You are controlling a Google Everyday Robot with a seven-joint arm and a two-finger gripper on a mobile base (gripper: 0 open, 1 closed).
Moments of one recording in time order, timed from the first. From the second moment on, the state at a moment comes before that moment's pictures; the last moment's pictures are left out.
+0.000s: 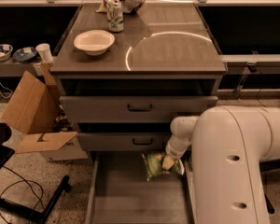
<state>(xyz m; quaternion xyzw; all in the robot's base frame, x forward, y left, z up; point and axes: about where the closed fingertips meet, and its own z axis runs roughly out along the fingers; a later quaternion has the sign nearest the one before) 0.595 -0.146 0.355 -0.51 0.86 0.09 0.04</state>
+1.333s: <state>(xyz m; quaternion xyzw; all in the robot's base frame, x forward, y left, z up) 0.575 -0.163 0.466 -0.51 0.86 0.05 -0.05</state>
